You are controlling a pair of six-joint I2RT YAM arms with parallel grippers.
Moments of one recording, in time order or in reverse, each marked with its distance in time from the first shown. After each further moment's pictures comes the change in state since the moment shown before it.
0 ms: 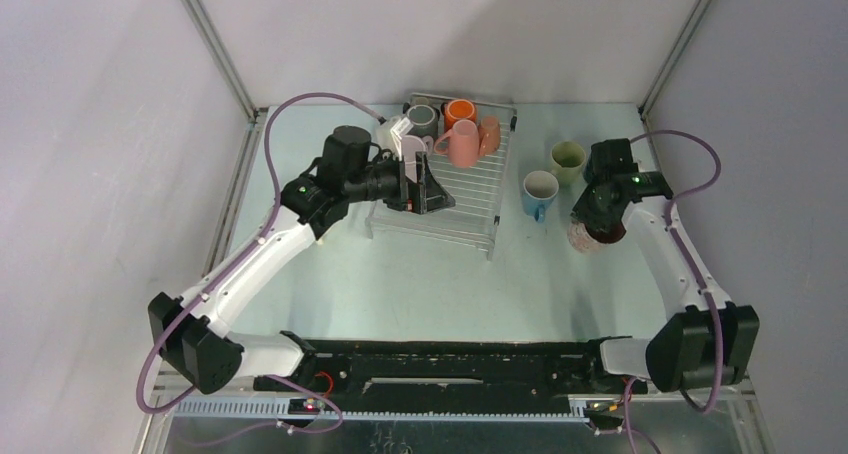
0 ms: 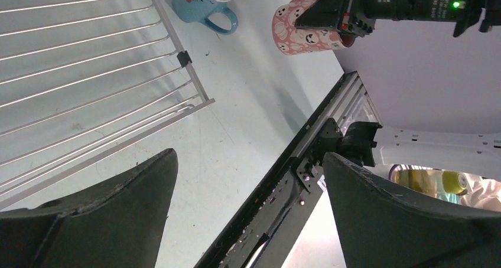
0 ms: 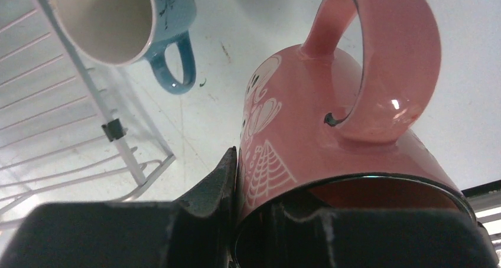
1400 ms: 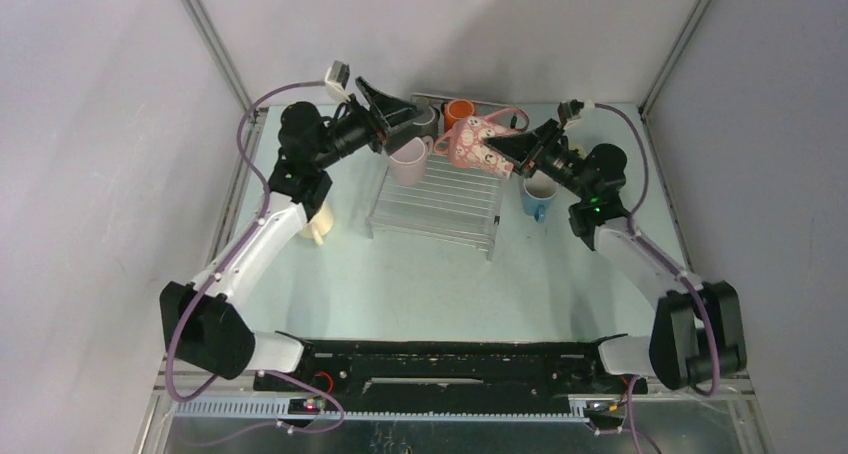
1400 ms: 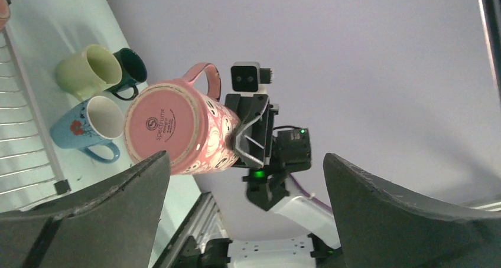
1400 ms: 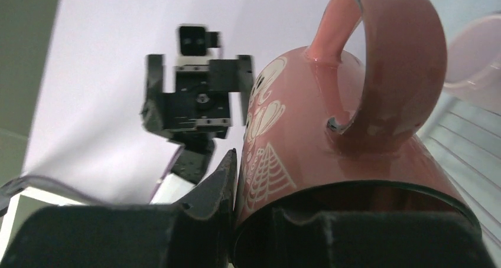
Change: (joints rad) left arm 0.240 0.089 -0.047 0.740 0.156 -0.774; right arm 0.156 0.096 -0.317 1.835 -0.827 0.786
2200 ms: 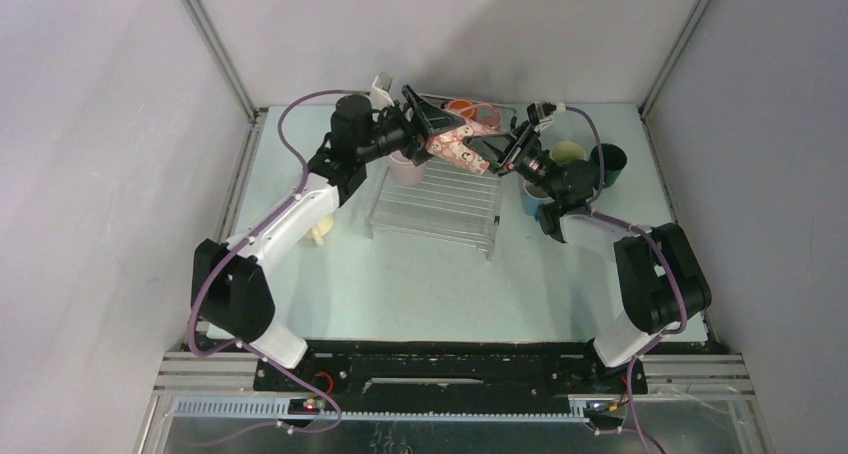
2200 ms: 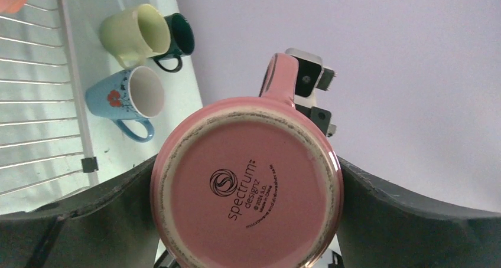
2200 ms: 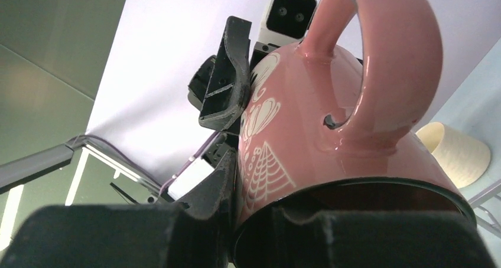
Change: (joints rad) left arm -0.126 0.187 0.140 -0.229 -0.130 0.096; right arm 0.095 0.252 0.003 0.476 0.037 0.146
